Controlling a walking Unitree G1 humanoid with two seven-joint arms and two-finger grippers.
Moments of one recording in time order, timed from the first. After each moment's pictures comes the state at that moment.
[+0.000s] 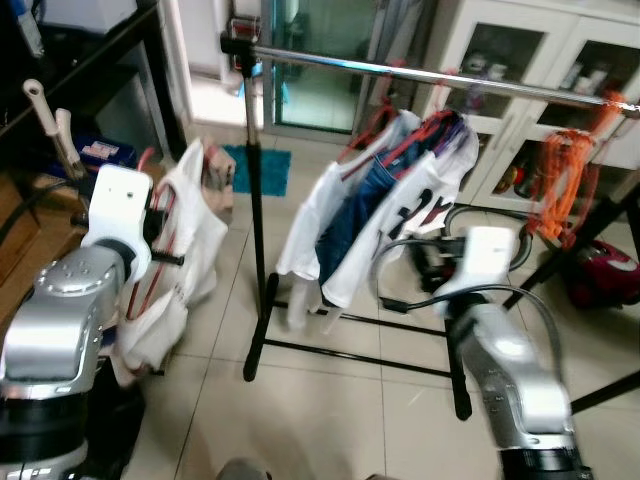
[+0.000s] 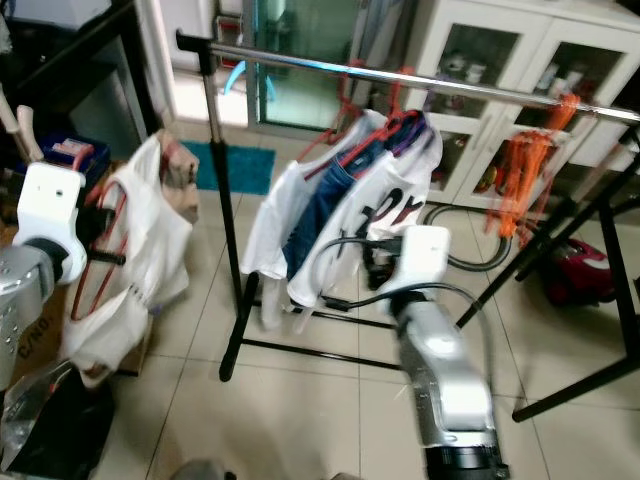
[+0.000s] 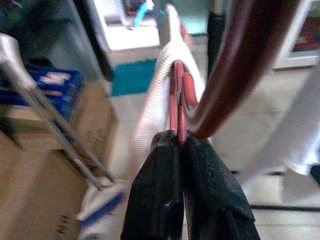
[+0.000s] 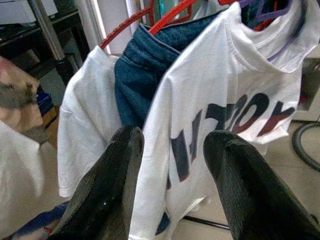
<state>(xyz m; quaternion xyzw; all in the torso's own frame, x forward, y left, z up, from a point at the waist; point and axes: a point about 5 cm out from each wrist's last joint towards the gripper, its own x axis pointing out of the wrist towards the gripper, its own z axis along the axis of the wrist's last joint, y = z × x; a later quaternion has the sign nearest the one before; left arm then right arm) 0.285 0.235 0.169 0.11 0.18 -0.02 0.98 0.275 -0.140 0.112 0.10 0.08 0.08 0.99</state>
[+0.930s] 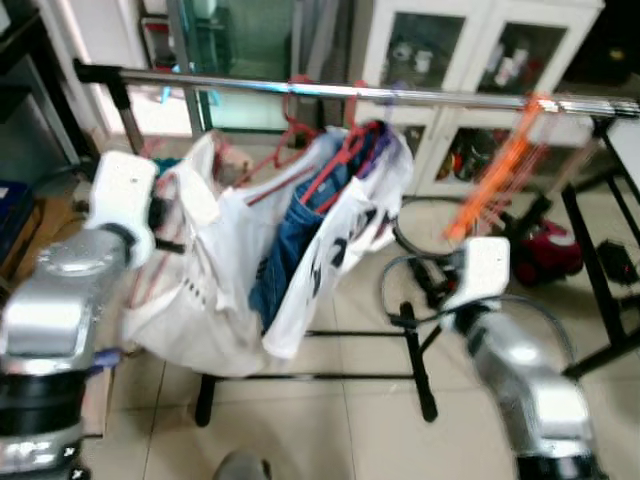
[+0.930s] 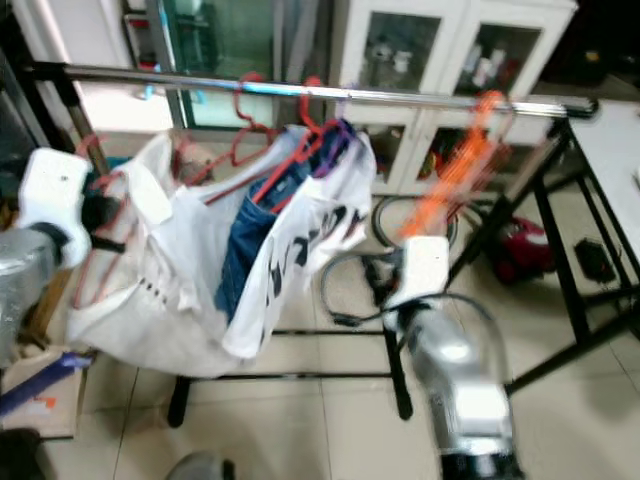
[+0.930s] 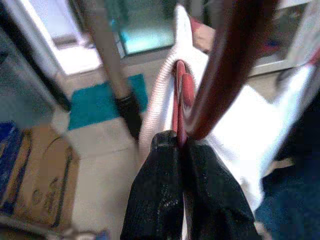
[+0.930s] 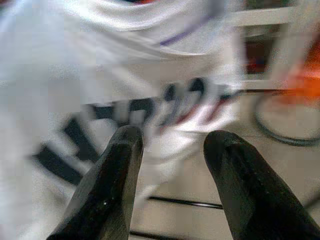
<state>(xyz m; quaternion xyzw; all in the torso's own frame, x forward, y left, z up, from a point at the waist) 0.295 0.250 0.186 0.12 0.18 0.00 0.98 0.268 -0.137 0.102 0.08 0.15 0.13 0.98</state>
